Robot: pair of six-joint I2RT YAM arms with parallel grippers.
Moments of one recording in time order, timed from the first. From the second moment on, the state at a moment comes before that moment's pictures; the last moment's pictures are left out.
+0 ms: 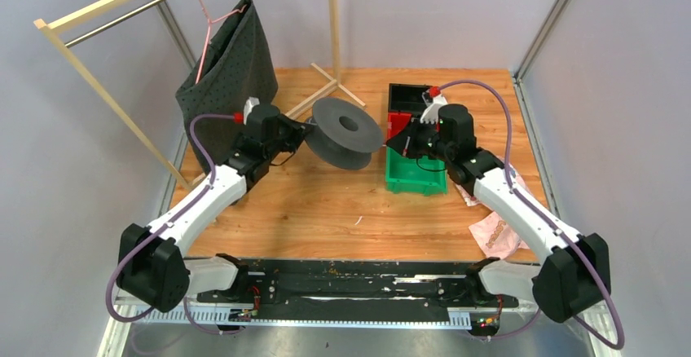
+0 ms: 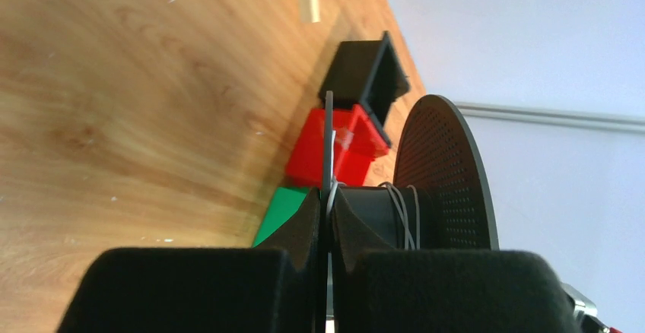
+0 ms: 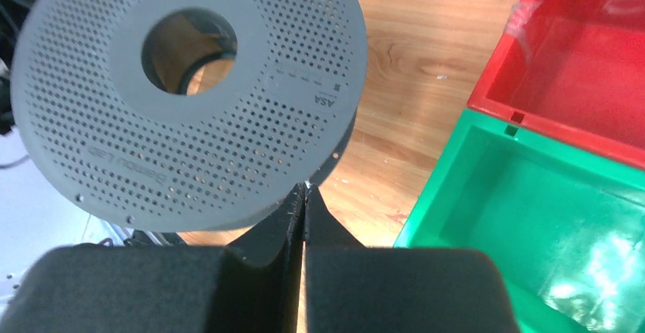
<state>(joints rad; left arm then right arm) -0.41 1.23 0.96 -0.14 -0.12 -1.25 0.44 1.18 0.93 -0.13 -0.31 0.49</state>
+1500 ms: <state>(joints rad) -0.65 1.87 0.56 1.13 -0.47 -1.32 0.44 1.71 1.11 -0.43 0.04 0.63</state>
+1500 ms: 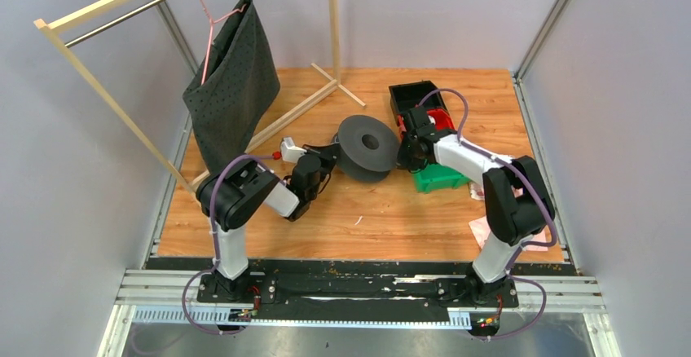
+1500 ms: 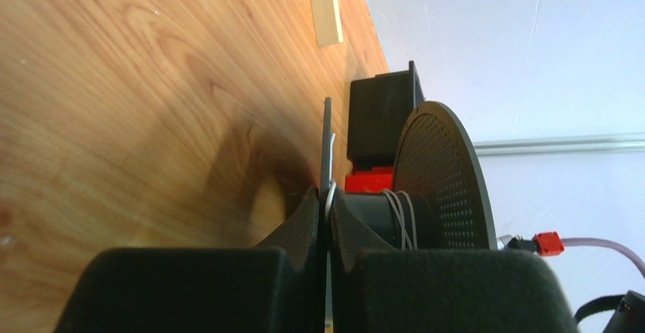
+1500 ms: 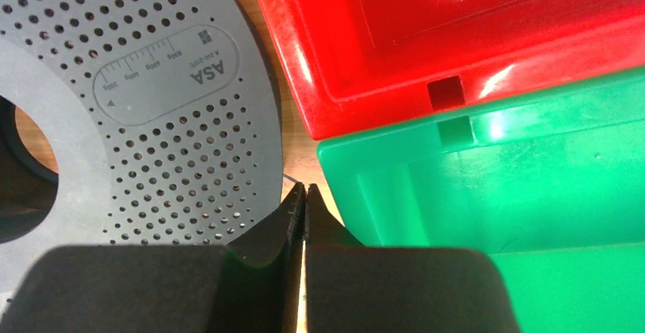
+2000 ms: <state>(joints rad) -0.62 2.02 0.61 1.20 -0.42 -1.48 0.44 1.56 0.76 0.09 -0.12 0.44</state>
